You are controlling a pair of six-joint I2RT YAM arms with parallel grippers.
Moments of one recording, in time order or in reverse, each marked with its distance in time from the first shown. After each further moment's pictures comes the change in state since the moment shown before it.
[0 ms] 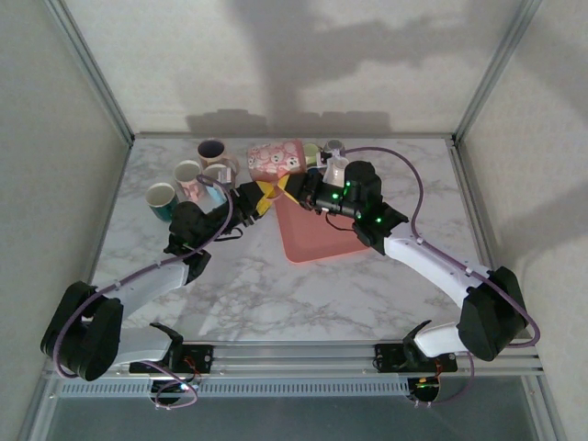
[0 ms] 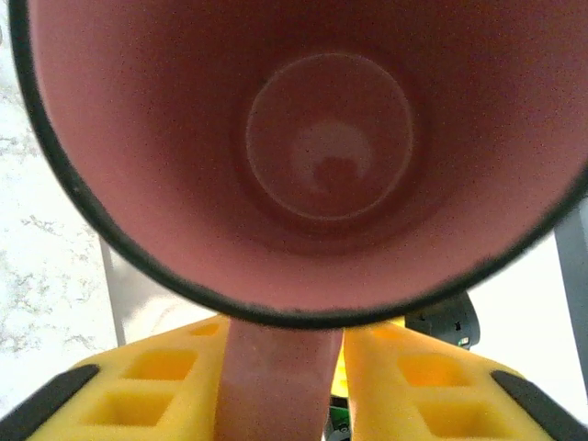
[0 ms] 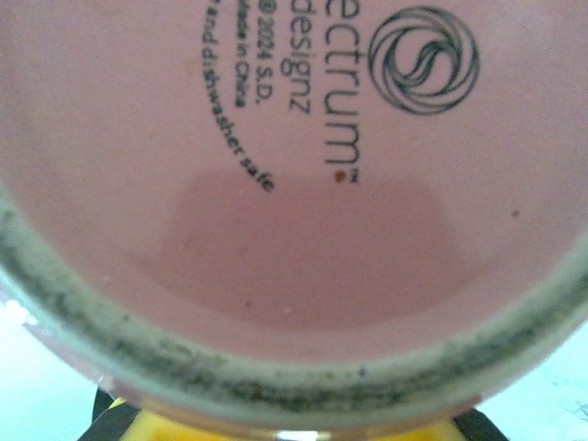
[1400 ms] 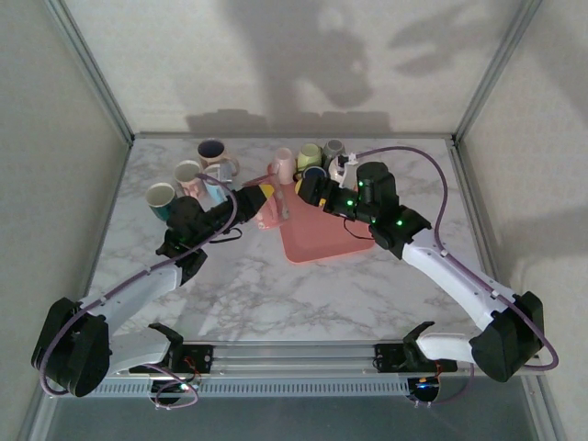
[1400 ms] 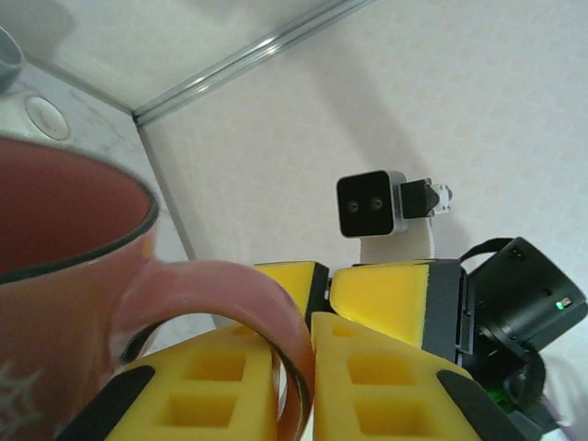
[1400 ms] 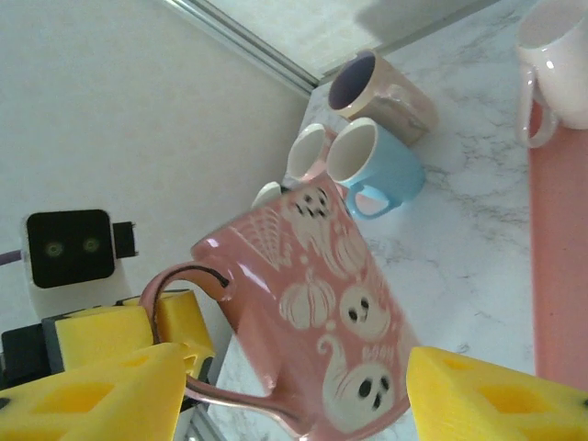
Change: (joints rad) left arm -0.016 -0.098 0.056 -0.259 -0.051 0.412; right arm -0.046 -0.135 0.023 -0.378 0.177 -0.302
